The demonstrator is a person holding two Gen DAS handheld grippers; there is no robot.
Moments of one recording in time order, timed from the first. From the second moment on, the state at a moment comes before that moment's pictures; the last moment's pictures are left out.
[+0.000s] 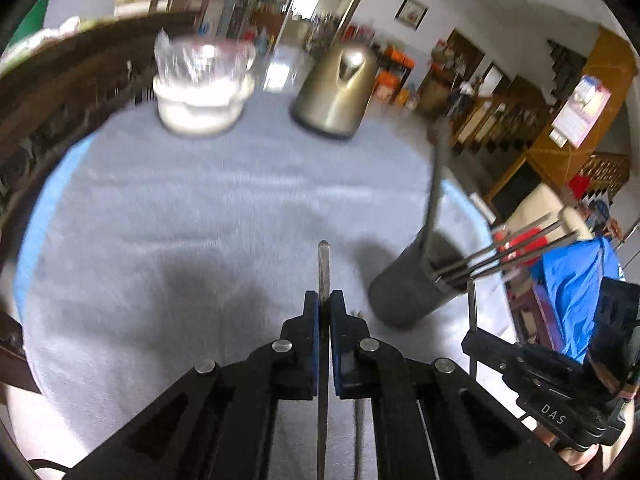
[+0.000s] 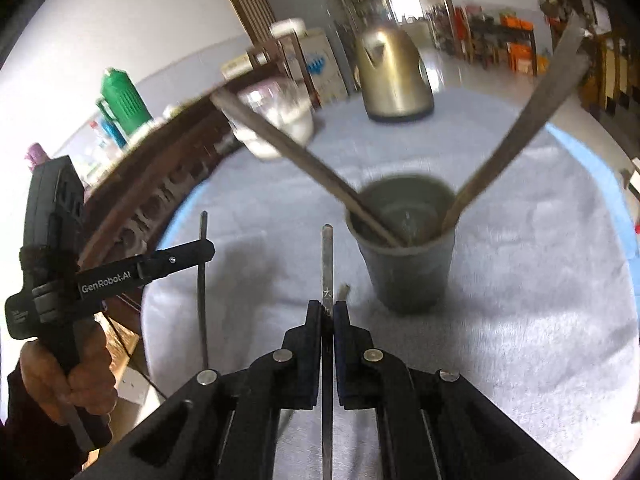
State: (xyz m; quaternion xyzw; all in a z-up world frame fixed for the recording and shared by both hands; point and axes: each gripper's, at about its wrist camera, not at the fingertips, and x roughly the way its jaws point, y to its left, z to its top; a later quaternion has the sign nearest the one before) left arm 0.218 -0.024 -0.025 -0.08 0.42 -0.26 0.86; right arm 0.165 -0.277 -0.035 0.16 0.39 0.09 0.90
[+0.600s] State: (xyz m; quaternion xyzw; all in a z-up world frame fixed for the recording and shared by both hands) left arm 0.188 -0.034 0.056 -0.10 0.30 -0.30 0.90; right arm 0.128 -0.308 0.057 0.20 0.15 0.07 0.97
